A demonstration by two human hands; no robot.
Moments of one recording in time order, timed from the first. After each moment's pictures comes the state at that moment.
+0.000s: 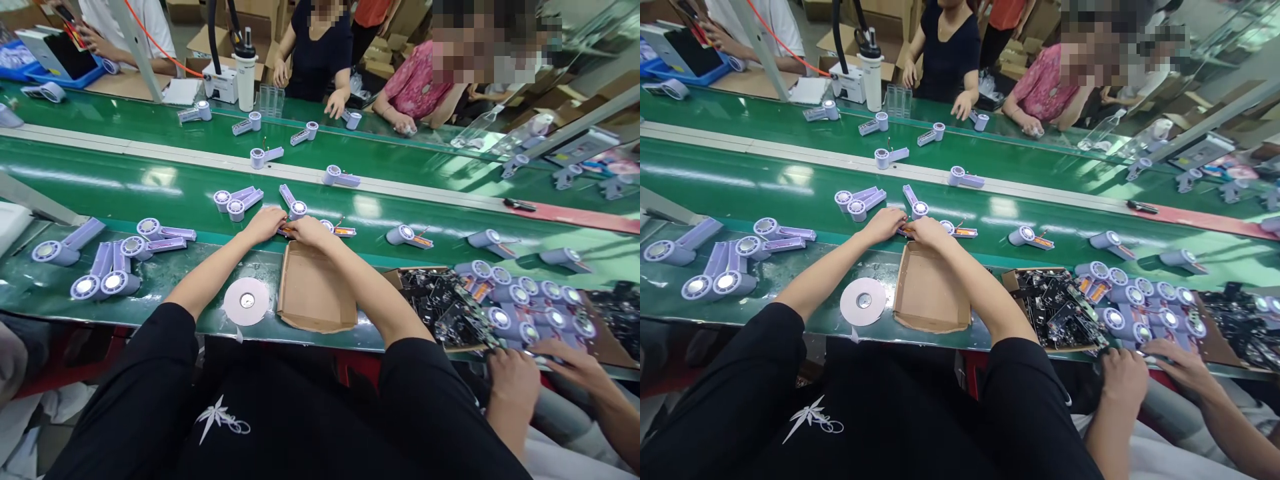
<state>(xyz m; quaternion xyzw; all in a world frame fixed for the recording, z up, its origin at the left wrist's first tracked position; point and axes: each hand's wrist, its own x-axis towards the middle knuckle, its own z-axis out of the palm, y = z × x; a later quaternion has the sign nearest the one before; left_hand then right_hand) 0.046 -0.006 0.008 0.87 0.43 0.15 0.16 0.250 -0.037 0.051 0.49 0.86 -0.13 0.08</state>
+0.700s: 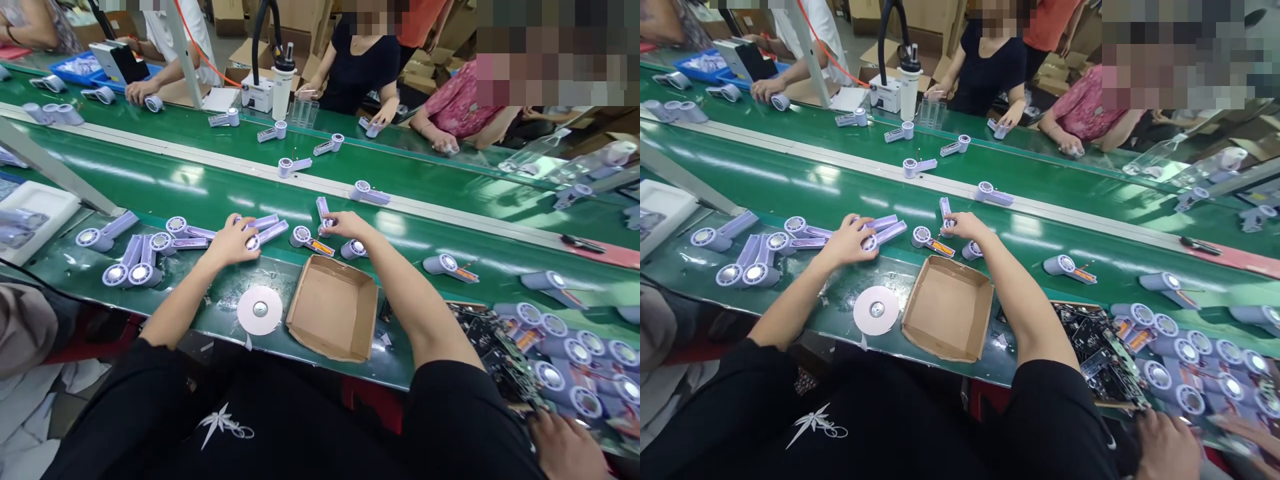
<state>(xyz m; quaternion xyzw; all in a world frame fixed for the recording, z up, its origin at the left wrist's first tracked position) -0.078 -0.104 0.044 0.81 0.58 0.09 0.04 0.293 0.031 0.059 0.57 0.80 -0.17 0.04</state>
